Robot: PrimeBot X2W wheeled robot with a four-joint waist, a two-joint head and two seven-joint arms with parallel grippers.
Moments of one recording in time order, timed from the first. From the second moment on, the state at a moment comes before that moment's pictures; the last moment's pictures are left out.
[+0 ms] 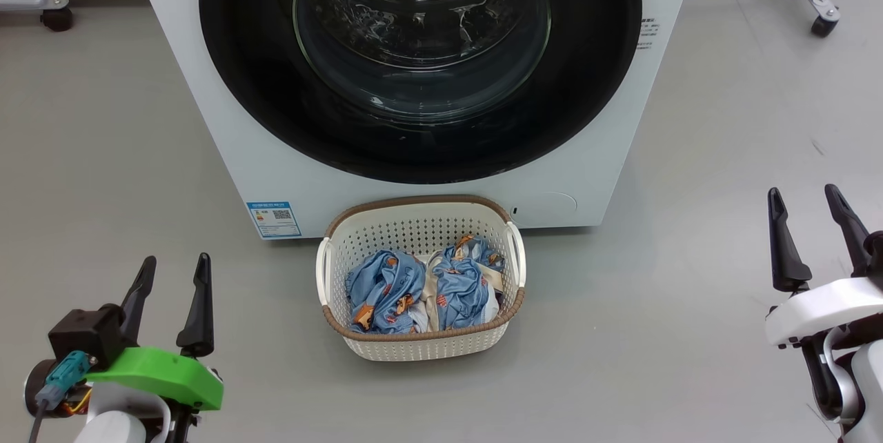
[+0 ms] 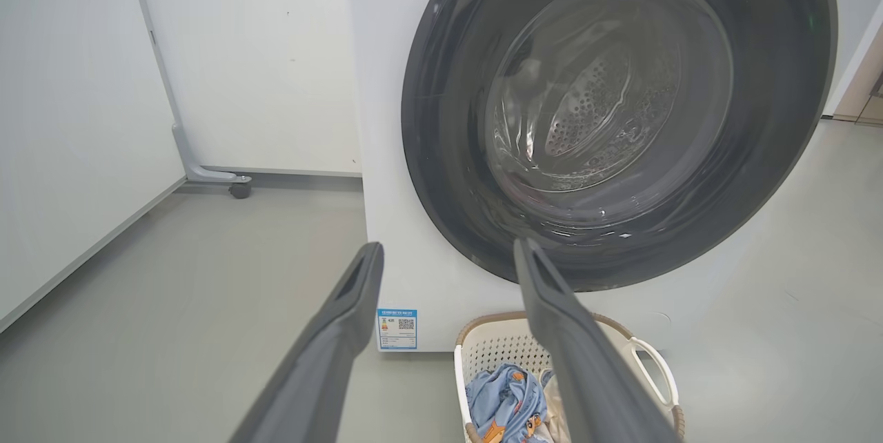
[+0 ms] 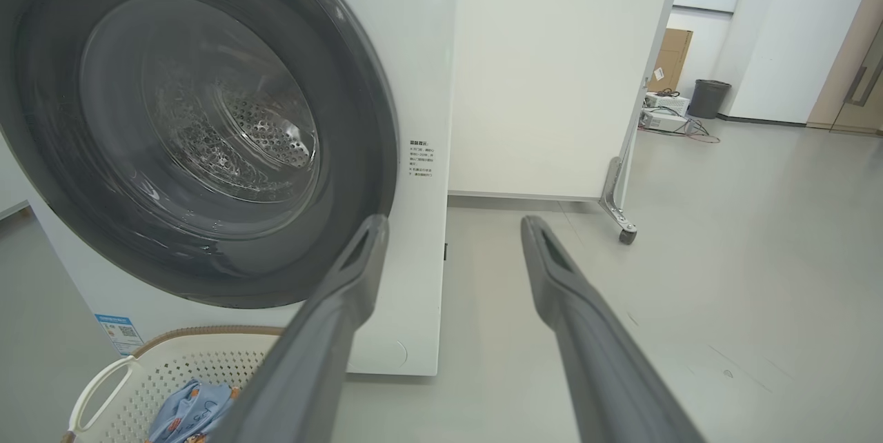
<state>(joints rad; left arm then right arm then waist) -0.09 0.24 -0.19 0.27 -0.53 -0.11 -0.25 -0.15 -0.37 0.21 0.27 0.41 0.02 -0.24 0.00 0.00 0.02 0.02</state>
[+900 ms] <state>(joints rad) -0.09 0.22 -0.17 0.30 -0.51 -0.11 -0.25 -0.16 -0.35 0.20 0.31 0.45 0.03 -0.24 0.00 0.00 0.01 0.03</state>
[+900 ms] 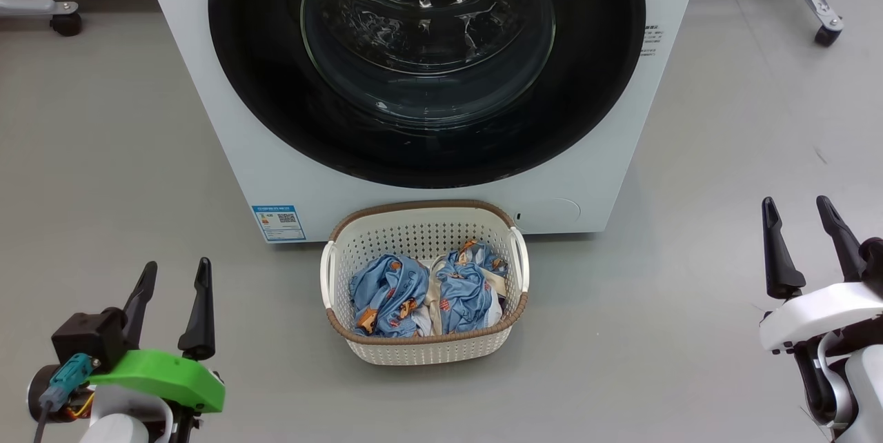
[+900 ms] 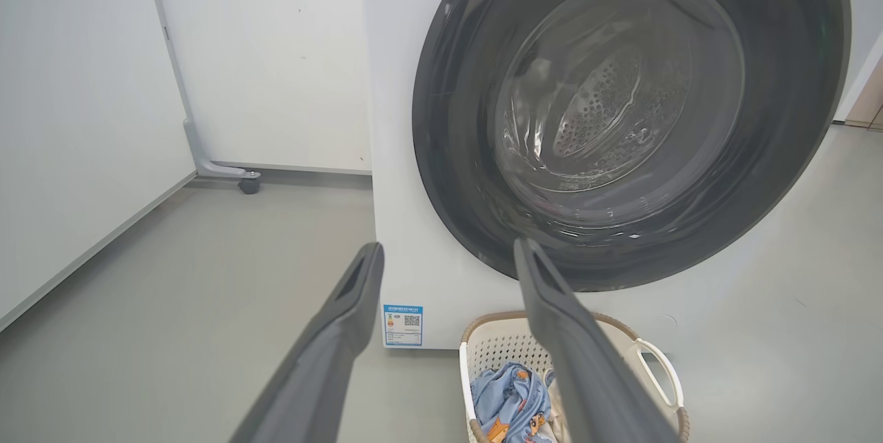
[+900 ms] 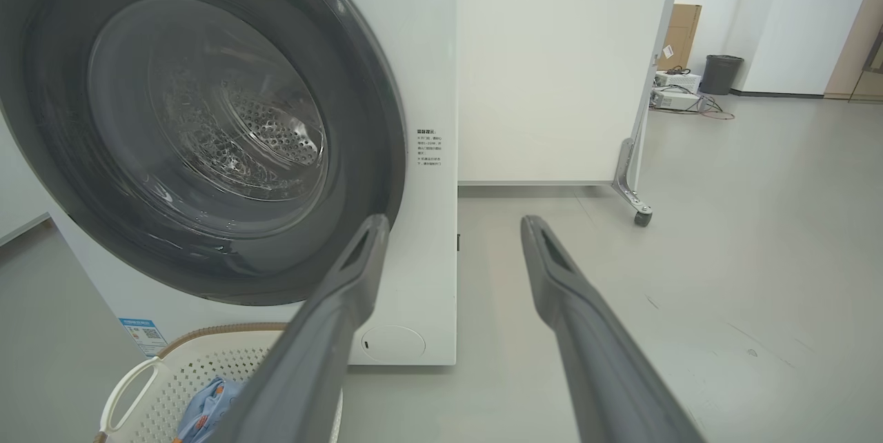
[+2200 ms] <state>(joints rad) -0.09 0.21 -0.16 0.30 -0.47 -0.12 -0.25 -0.16 -0.35 0.20 0.32 0.46 0.04 -0.24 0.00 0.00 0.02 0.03</state>
